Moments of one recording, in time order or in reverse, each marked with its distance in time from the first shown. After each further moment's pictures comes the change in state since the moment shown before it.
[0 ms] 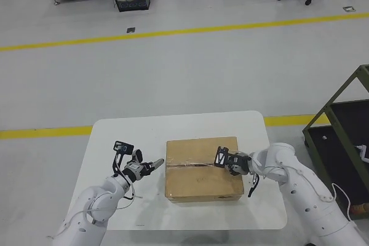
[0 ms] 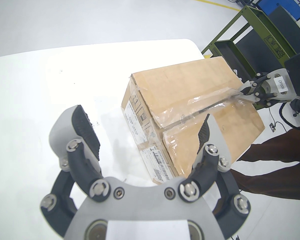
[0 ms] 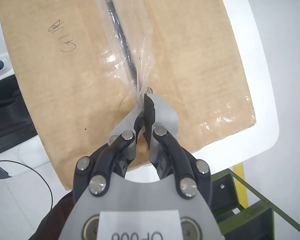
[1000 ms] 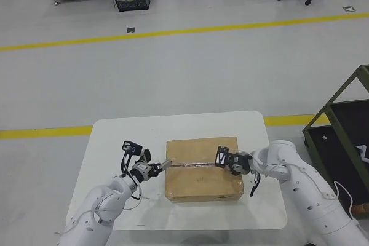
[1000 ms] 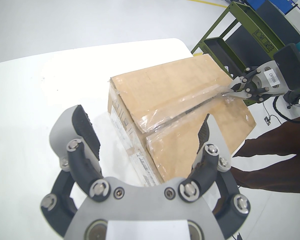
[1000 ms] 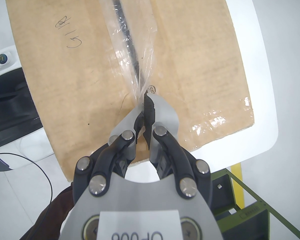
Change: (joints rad) left arm -0.028 -0.011 0.072 0.001 0.022 -0.010 0.051; right arm 0.018 0.018 0.002 -0.024 0.065 -0.025 0.044
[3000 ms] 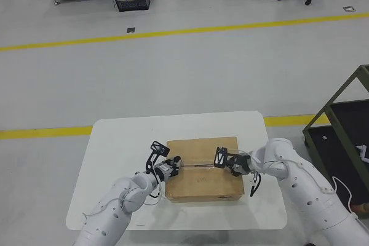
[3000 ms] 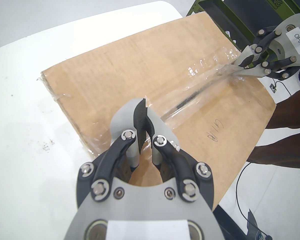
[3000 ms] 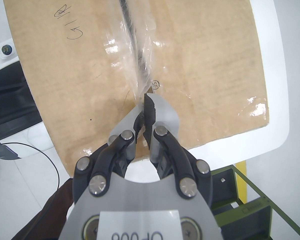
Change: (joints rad) left arm -0.184 -0.055 0.227 0.219 0.081 -0.003 -0.016; right arm 0.062 0.018 -0.086 0.037 0.070 0.031 0.085
